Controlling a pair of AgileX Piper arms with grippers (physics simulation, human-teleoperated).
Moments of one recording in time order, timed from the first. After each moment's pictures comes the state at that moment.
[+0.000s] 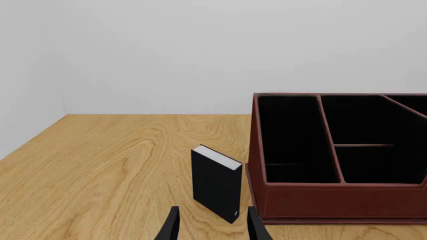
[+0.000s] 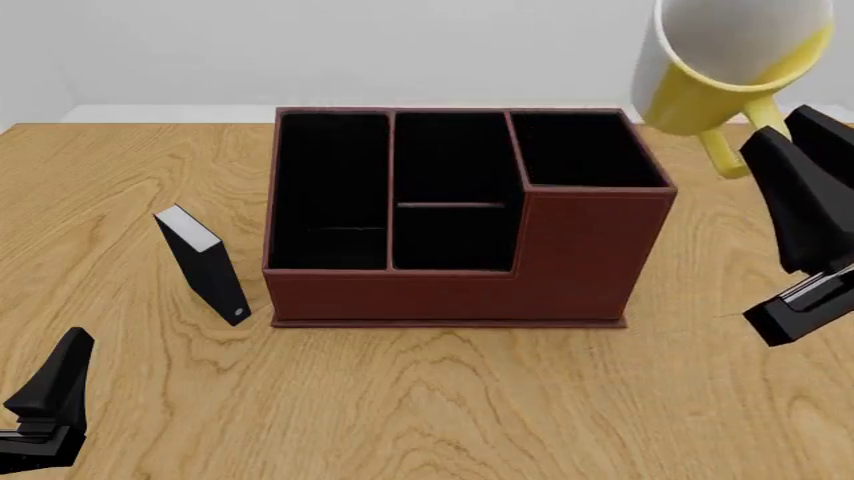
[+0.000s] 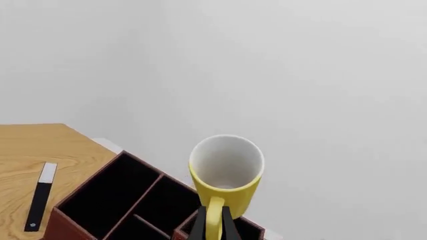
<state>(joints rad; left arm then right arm) 0.00 0.00 0.00 0.00 0.00 0.51 0.50 -0.40 -0.37 -0.39</state>
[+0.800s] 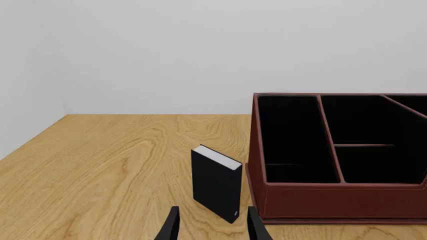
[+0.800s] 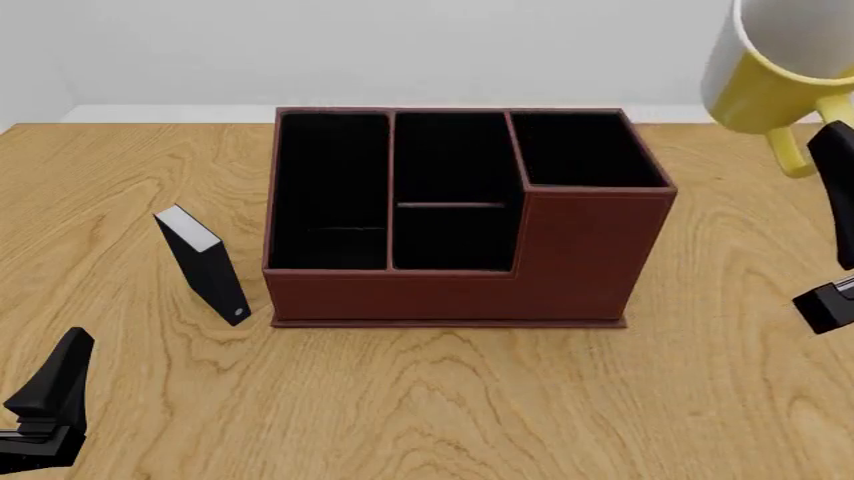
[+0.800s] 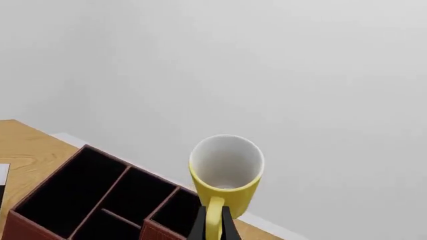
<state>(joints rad) 0.00 0.00 0.00 0.00 0.00 0.35 0.42 -0.41 -0.28 -0.36</state>
